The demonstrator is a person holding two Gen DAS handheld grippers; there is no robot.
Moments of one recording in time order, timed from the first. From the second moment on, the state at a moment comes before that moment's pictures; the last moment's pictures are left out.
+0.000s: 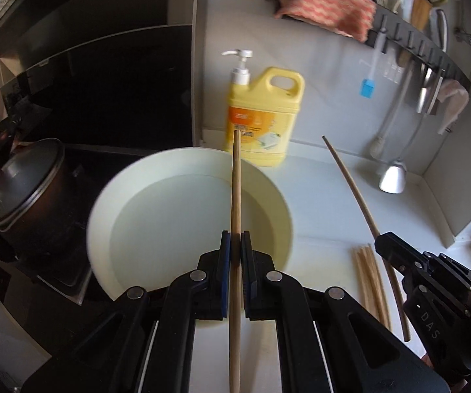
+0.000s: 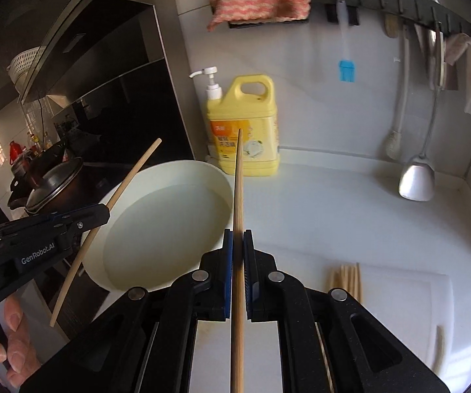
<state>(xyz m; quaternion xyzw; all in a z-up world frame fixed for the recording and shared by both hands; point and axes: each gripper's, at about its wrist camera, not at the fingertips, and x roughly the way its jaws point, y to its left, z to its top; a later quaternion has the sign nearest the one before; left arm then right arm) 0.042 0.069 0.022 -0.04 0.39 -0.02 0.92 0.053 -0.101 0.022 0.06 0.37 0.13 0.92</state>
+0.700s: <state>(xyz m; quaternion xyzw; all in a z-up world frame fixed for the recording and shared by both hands) 0.164 0.175 -0.088 -0.05 0.52 -0.06 0.85 0.182 0.037 -0.079 0.08 0.53 0.12 0.83</state>
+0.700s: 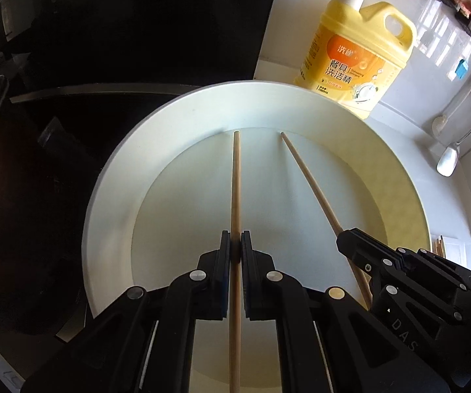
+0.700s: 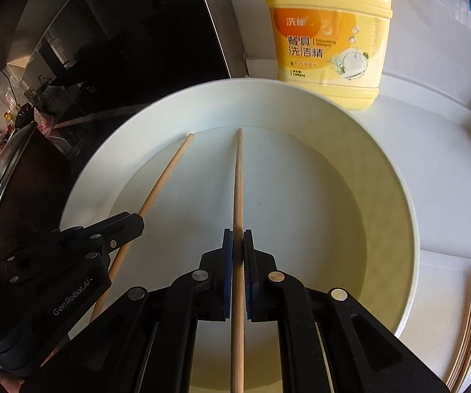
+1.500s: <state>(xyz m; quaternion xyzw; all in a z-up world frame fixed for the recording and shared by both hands) 0.150 0.180 -0.074 -0.03 0.52 -0.03 0.85 0.168 0.012 -0.060 0.06 0.51 0.09 0.85</state>
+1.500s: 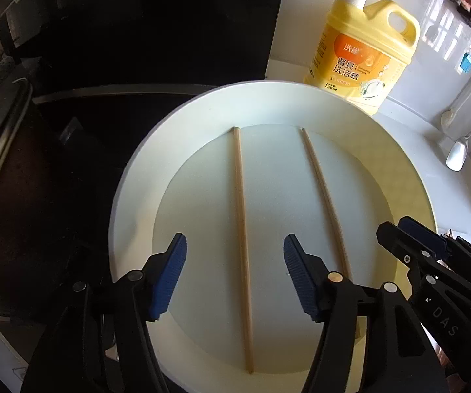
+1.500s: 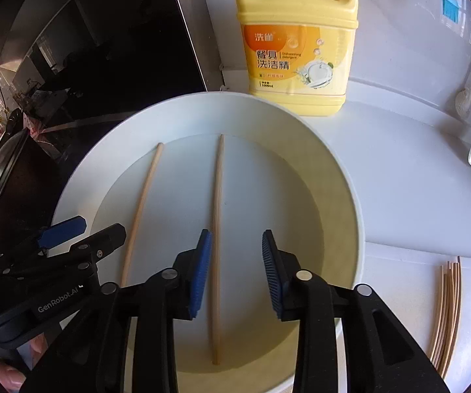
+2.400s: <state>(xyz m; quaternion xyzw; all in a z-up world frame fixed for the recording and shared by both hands) 0.005 0.032 -0.023 -0.02 0.49 -0.05 0.87 -0.008 -0.154 -0.012 0.07 0.48 0.04 0.87</state>
